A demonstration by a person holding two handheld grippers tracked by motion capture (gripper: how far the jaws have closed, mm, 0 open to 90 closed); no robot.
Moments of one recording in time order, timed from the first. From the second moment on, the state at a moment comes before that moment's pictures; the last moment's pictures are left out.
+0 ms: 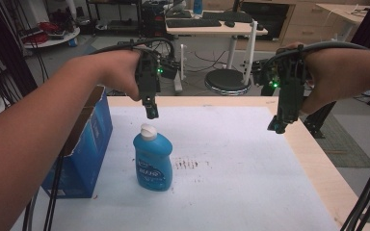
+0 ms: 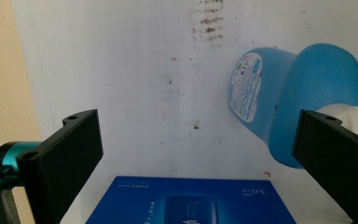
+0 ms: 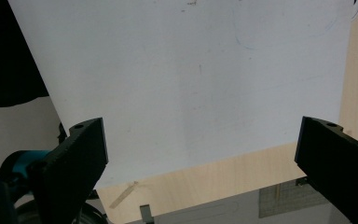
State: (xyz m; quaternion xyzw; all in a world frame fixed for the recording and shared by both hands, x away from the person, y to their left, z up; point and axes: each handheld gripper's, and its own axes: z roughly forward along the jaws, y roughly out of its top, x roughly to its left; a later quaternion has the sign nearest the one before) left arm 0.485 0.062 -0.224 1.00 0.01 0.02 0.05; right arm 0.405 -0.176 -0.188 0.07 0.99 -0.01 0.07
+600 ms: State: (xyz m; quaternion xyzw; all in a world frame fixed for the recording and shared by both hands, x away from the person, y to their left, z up) left arm 0.446 0.078 -0.190 1.00 -0.05 0.03 0.07; right arm 0.398 -0.170 -0.186 0.07 0.99 -0.01 0.08
